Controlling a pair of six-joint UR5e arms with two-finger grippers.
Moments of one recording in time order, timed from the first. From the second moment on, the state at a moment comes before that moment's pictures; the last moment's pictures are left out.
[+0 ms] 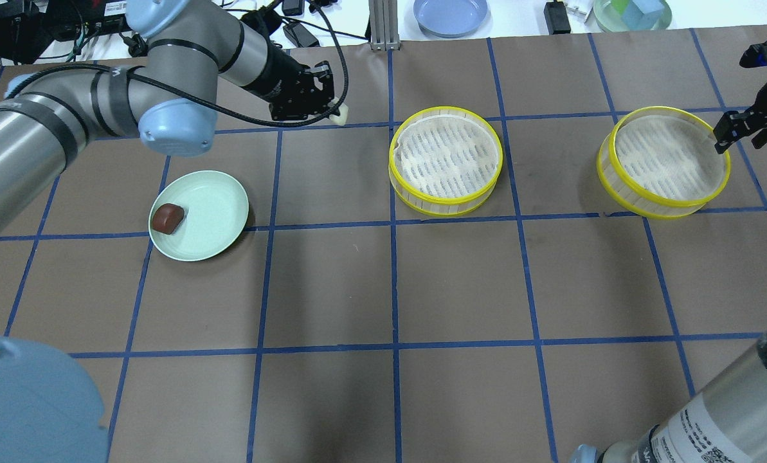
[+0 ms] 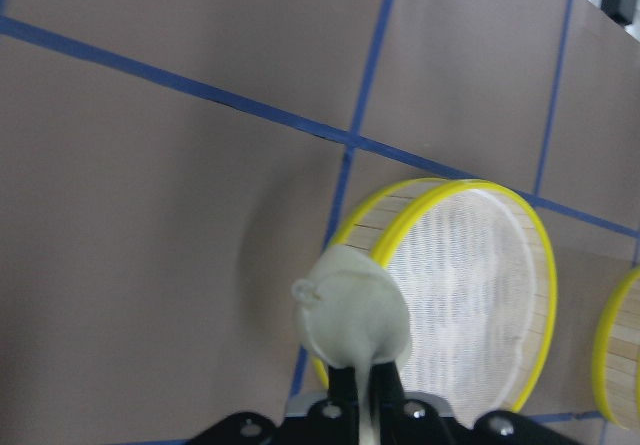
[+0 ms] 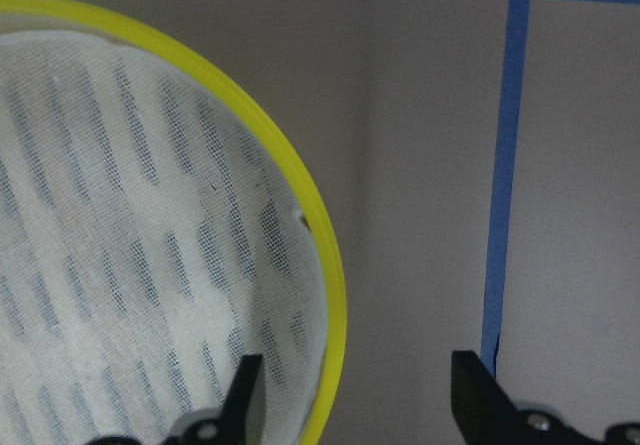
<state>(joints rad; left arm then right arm) -1.64 -1.99 -1.59 -0.86 1.02 -0.39 1.00 -1.02 1.49 -2.10 -1.62 -0.63</state>
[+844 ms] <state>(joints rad) -1.76 -2.15 -1.59 -0.66 0.92 -0.59 1.00 -1.01 1.49 -2.10 -1.62 -0.63</state>
